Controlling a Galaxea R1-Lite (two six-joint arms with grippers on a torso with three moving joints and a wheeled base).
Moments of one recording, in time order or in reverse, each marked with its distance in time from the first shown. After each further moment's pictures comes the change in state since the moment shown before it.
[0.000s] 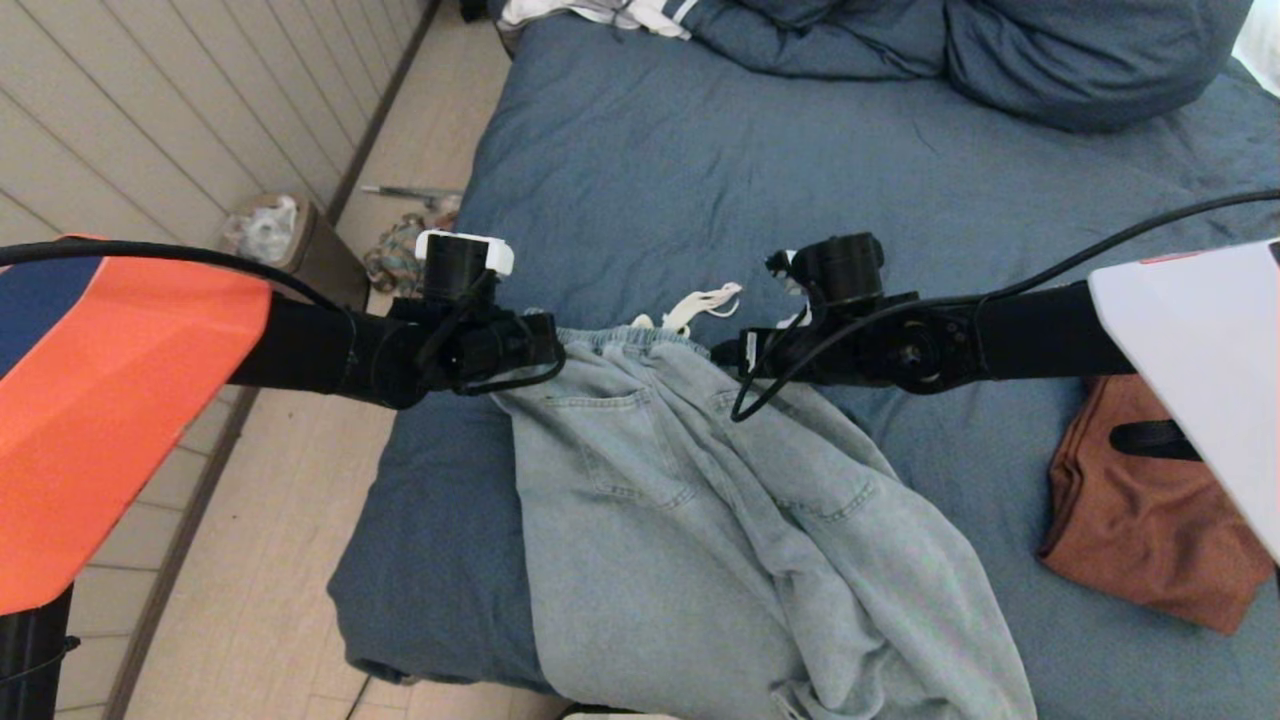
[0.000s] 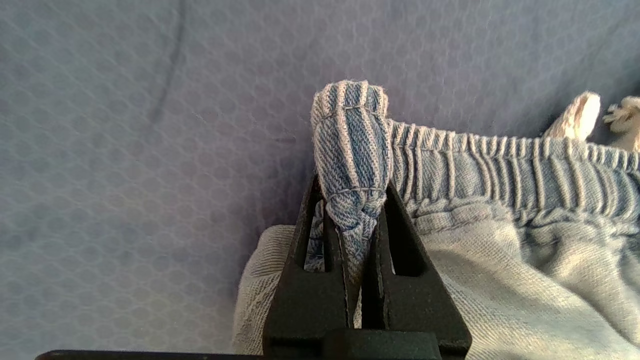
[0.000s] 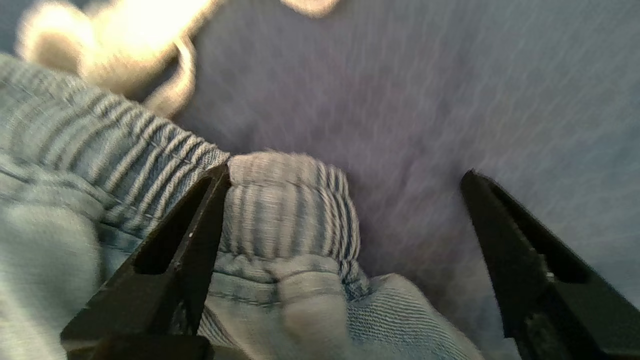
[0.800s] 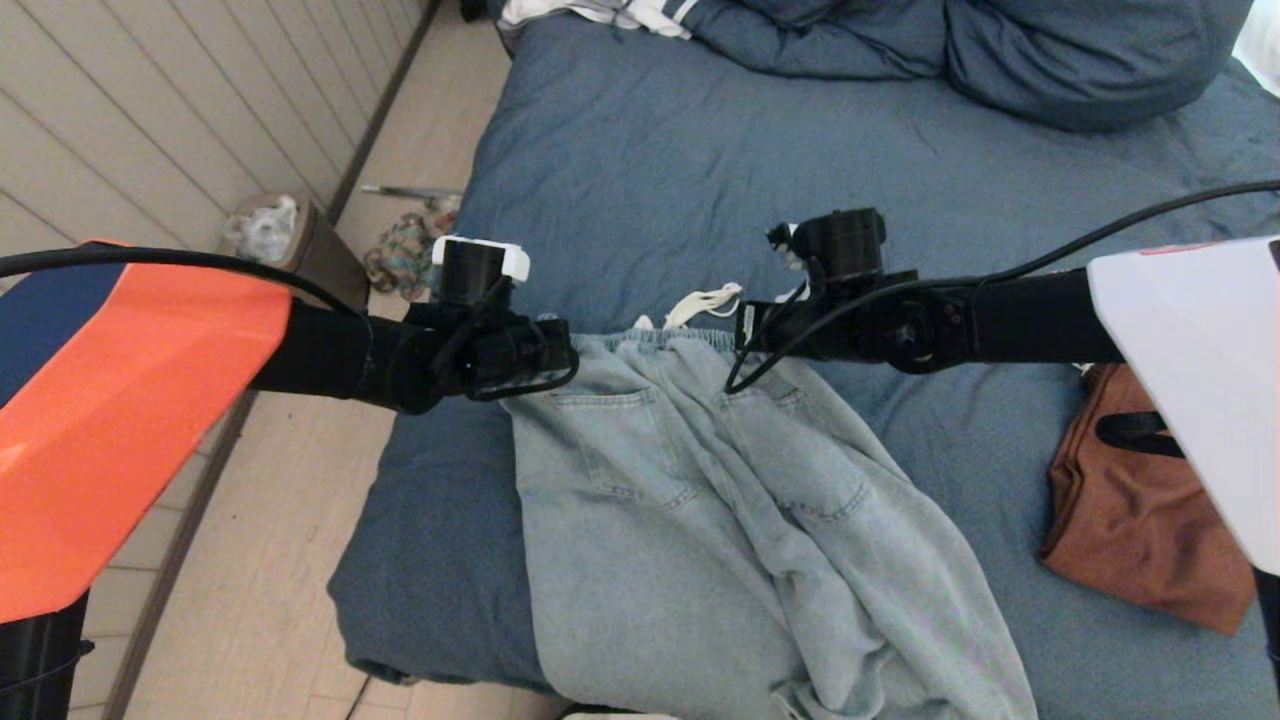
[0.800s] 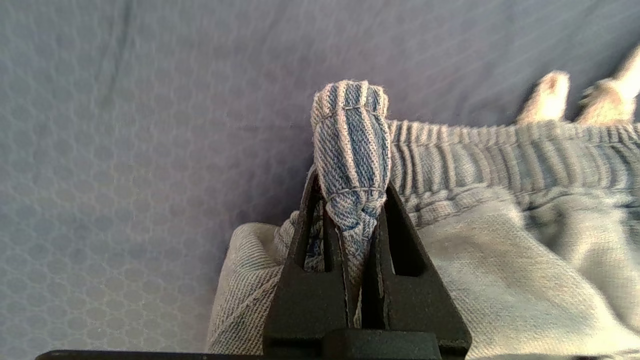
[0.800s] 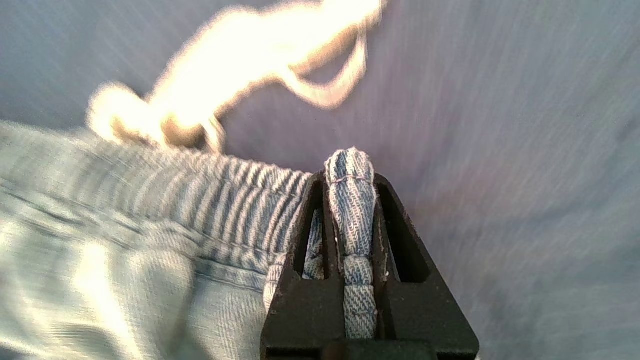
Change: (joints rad) left arm -0.031 0.008 -0.009 0.001 0.001 -0.004; right arm -0.005 0.019 -0.119 -0.001 -0.006 0.016
